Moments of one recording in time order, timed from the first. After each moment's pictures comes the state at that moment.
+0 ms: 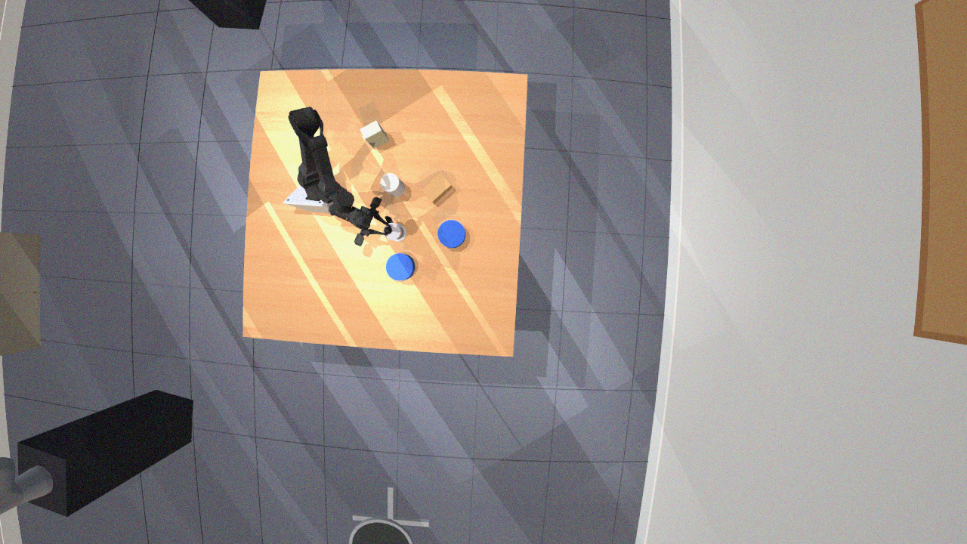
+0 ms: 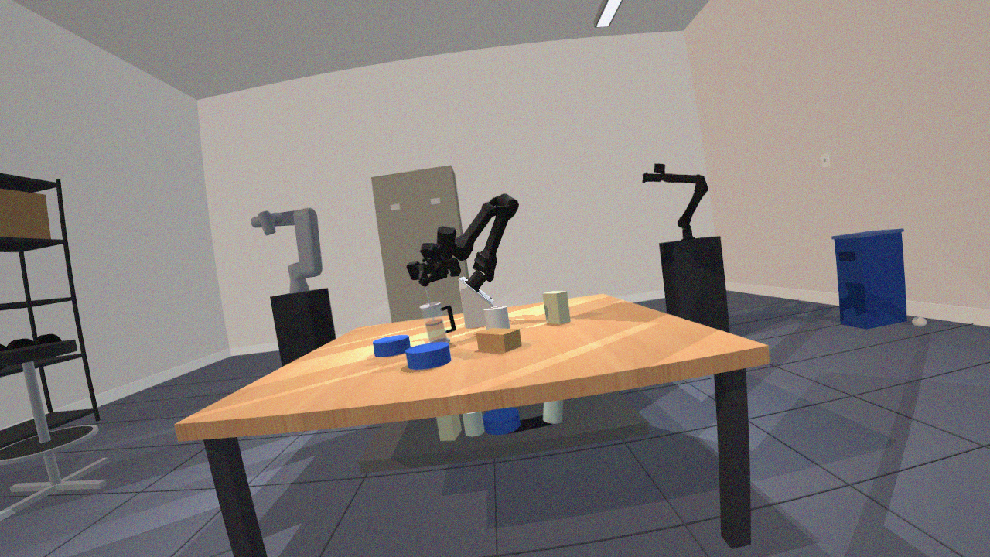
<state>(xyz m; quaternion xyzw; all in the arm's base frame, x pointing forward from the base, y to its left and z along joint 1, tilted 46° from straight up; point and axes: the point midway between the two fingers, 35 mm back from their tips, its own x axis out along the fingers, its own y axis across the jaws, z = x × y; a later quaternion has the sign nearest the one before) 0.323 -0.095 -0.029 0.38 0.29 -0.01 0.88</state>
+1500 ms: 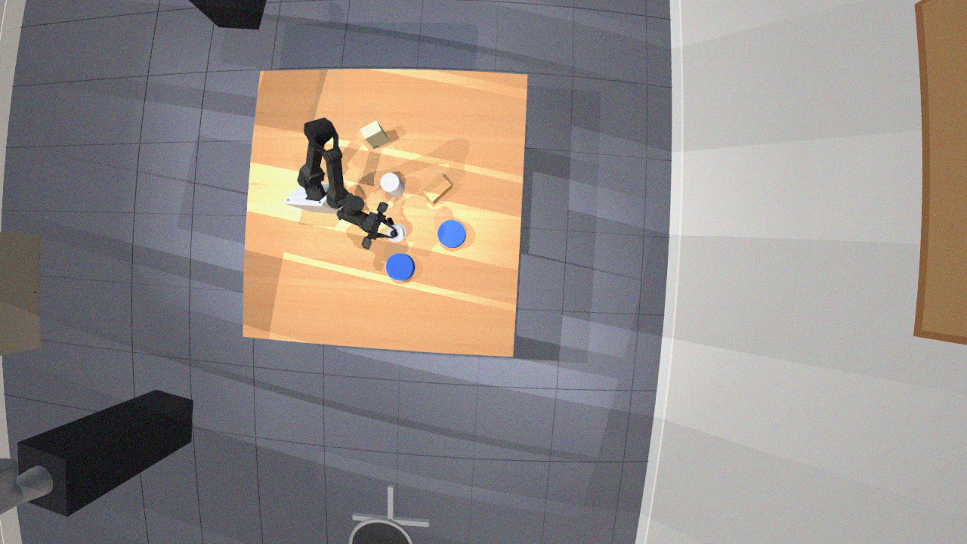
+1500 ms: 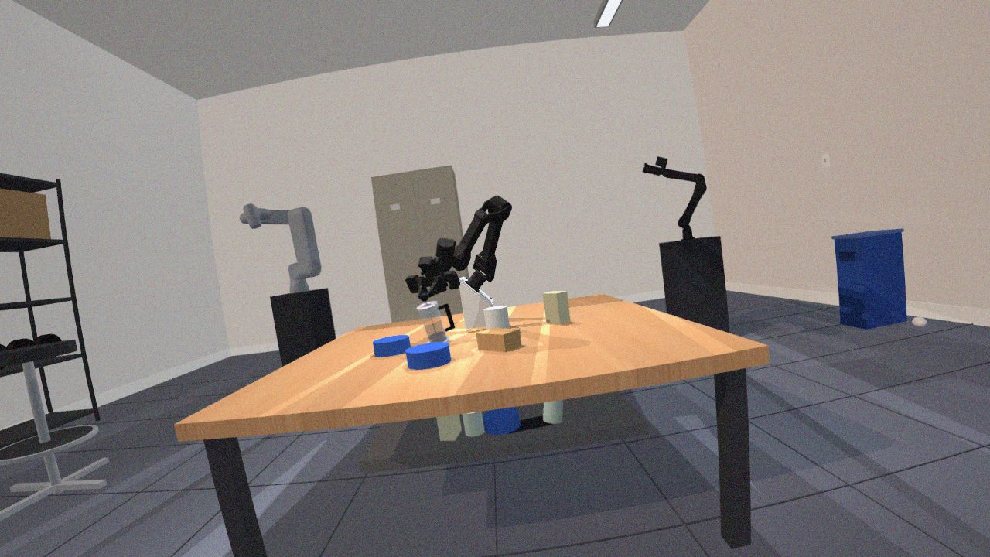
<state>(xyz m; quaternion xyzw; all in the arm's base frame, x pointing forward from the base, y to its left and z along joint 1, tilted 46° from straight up) 0.331 -0.067 -0.064 0.39 0.31 0.00 0.87</state>
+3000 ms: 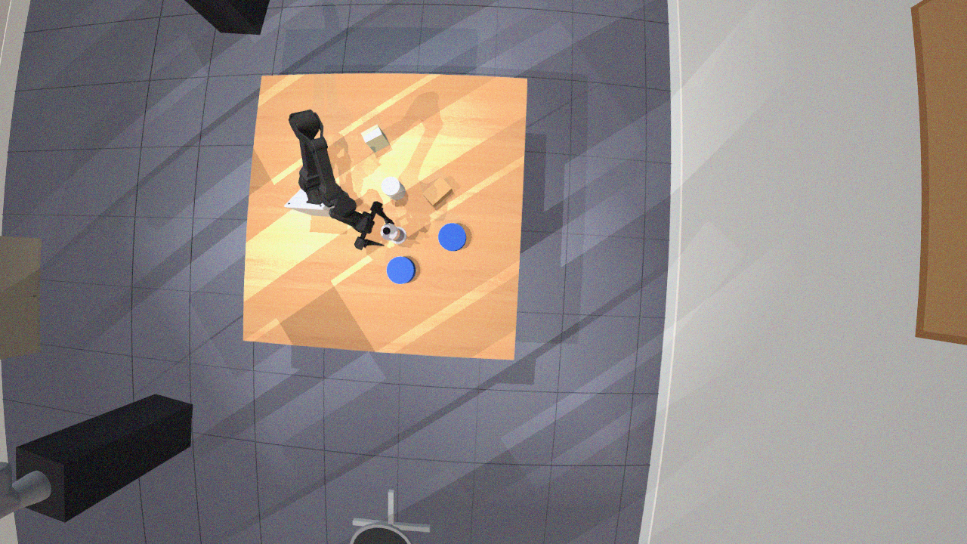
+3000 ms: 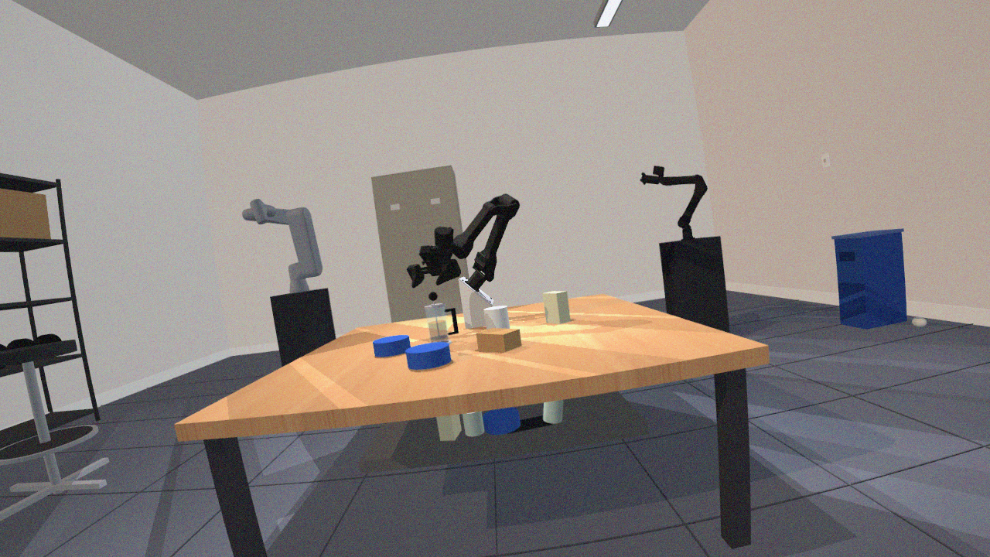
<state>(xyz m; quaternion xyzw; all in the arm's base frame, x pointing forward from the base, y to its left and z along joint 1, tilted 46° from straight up) 0.318 -0.091 -0.034 0.39 0.32 0.00 0.86</state>
